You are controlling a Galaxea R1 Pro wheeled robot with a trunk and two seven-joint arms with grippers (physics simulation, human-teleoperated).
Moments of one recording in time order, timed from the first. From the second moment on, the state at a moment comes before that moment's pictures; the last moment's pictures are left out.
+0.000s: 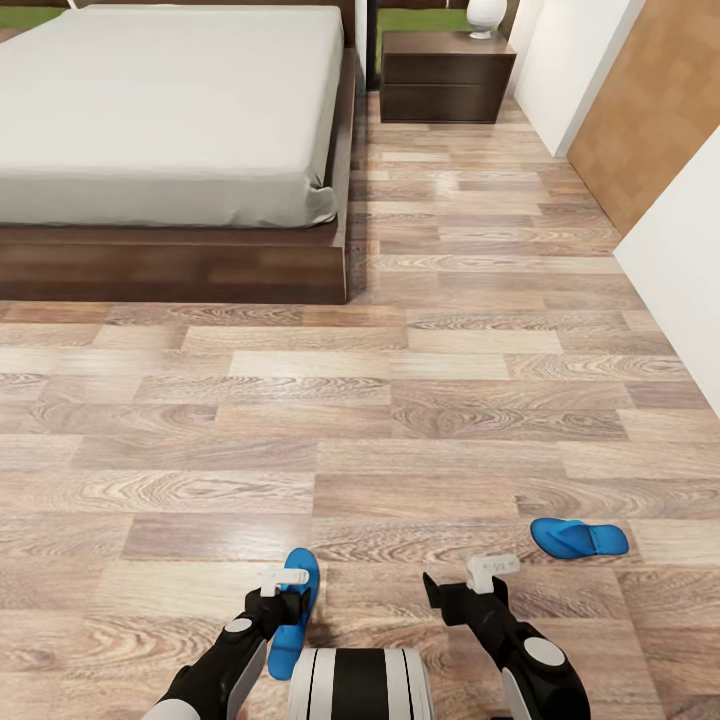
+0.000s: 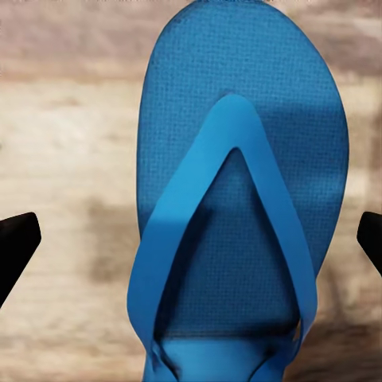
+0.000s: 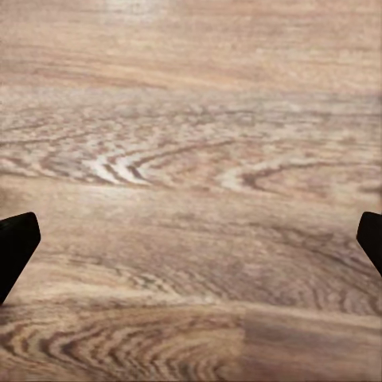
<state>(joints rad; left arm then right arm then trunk) -0.51 -0.11 -0.02 -0.45 -0.01 0.03 0.01 -0.04 0.06 0.10 -1.58 0.00 0.54 0.04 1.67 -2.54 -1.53</state>
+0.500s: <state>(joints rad) -0.51 -0.11 -0.02 -0.45 -0.01 0.03 0.01 -0.04 0.06 0.10 -1.58 -0.01 0.54 0.04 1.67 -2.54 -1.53</state>
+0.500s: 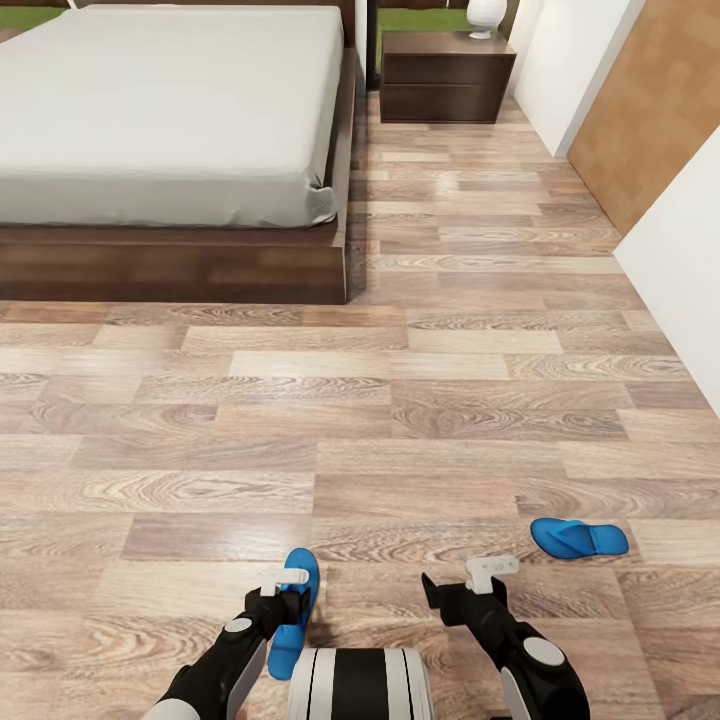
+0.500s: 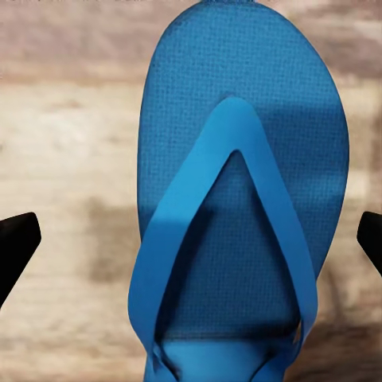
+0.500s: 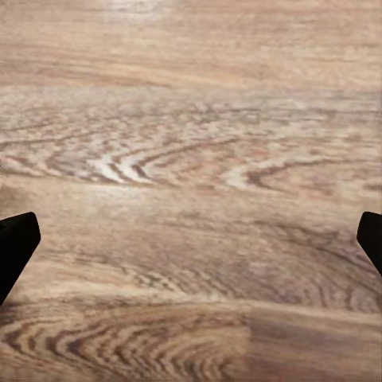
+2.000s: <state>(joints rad) -0.51 -0.11 -0.02 -0.45 -0.01 0.02 0.01 -0.07 0.06 0.04 -1.59 -0.01 0.68 0.04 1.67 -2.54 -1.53</state>
